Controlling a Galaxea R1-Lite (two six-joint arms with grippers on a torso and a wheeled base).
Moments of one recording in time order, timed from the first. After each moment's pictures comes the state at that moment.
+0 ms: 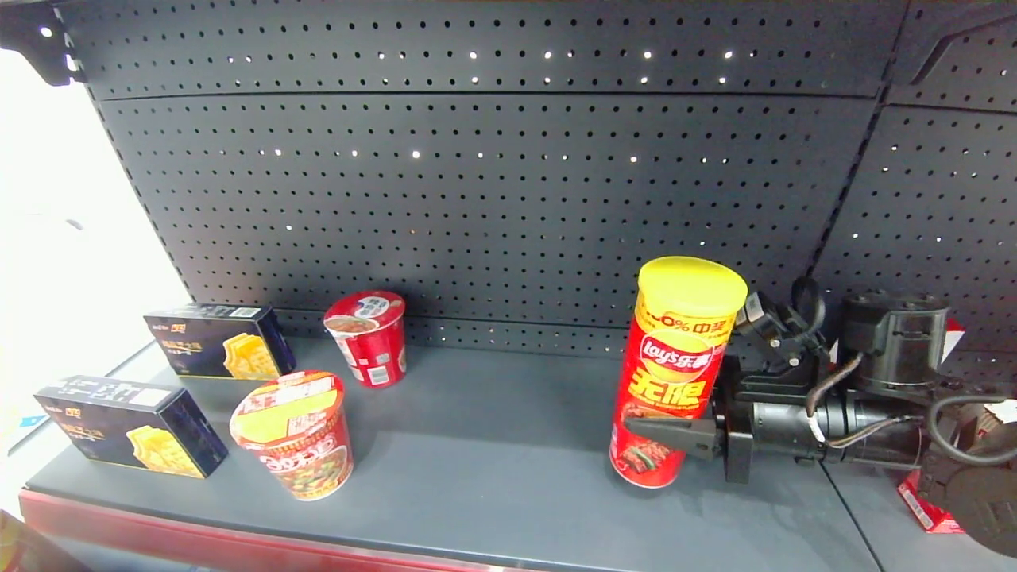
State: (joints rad) left arm -0.21 0.41 -0.14 -0.10 -0.03 -0.26; right arm 0.43 1.69 -0.61 -0.84 0.76 -0.16
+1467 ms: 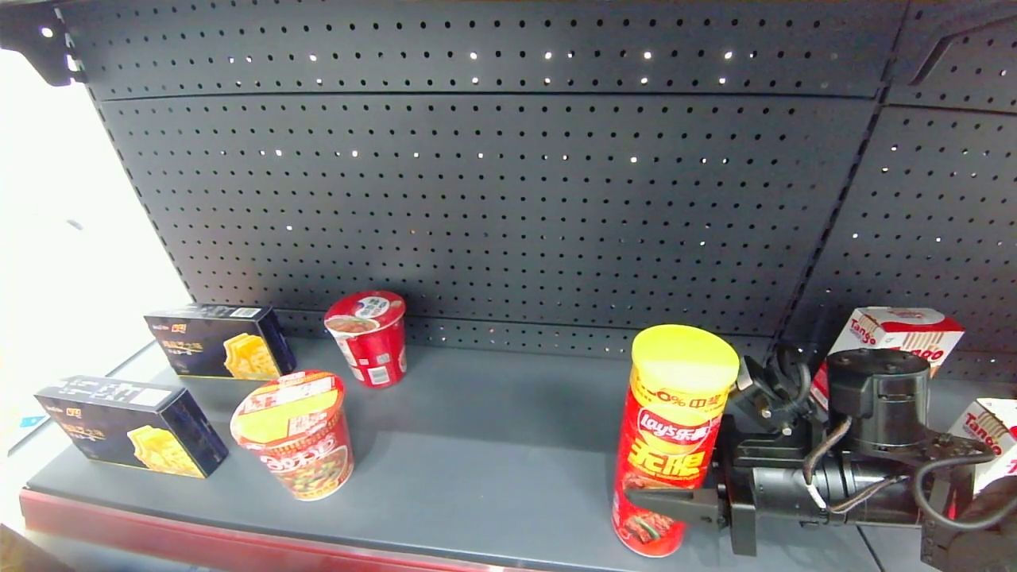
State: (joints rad) left arm -0.21 0.37 -0.10 -0.09 -0.02 -0.26; right arm 0.47 1.72 -0.45 -0.92 0.77 -0.16
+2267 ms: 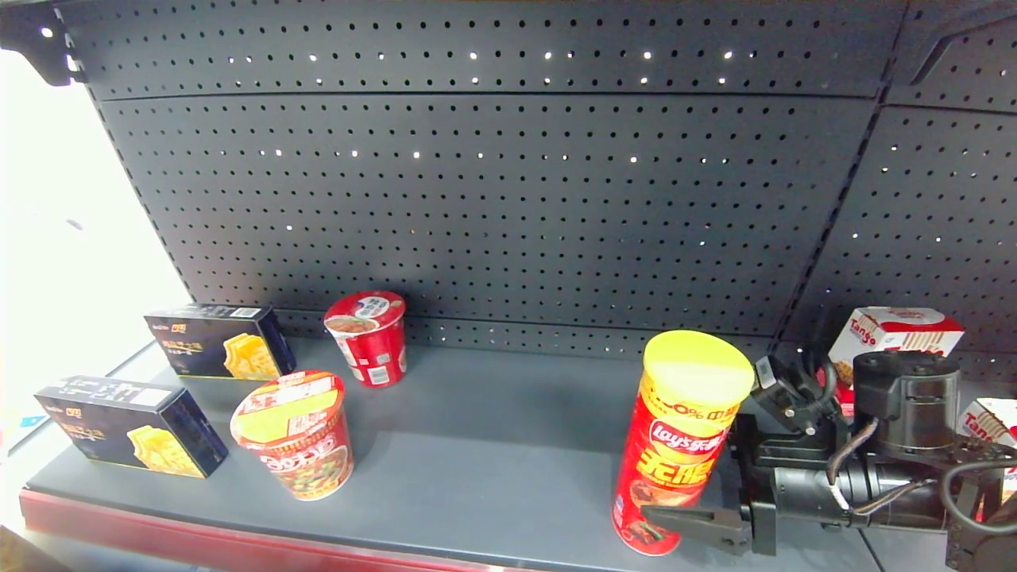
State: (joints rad) left arm -0.21 0.36 -0.09 -0.09 -0.03 -0.26; right arm 0.42 1.68 -0.41 -0.92 0.76 -0.17
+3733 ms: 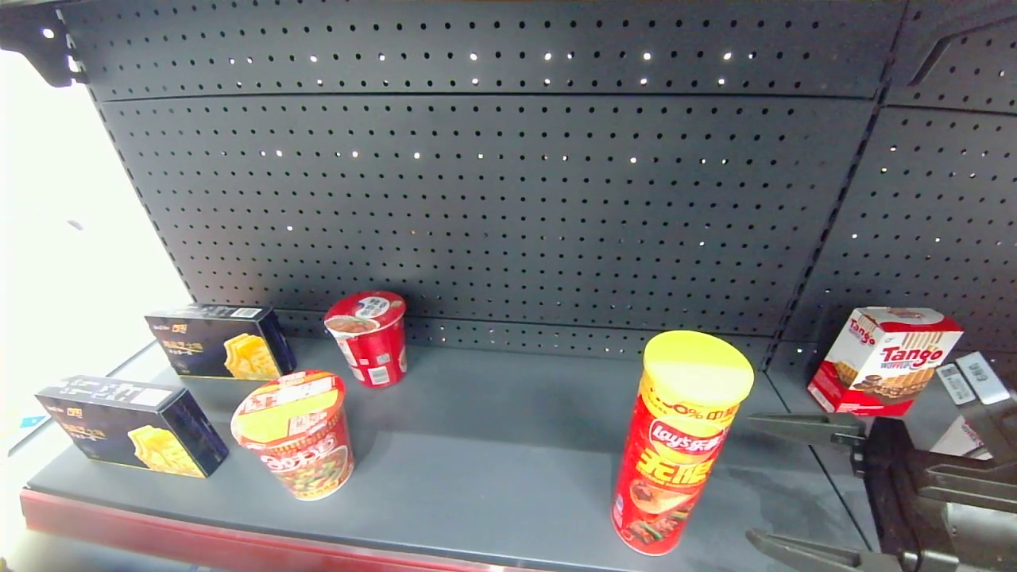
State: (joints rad) left arm -0.21 0.24 -0.05 0.02 -0.03 -0.27; right arm 0.38 1.25 -0.29 -0.77 0.71 -0.16
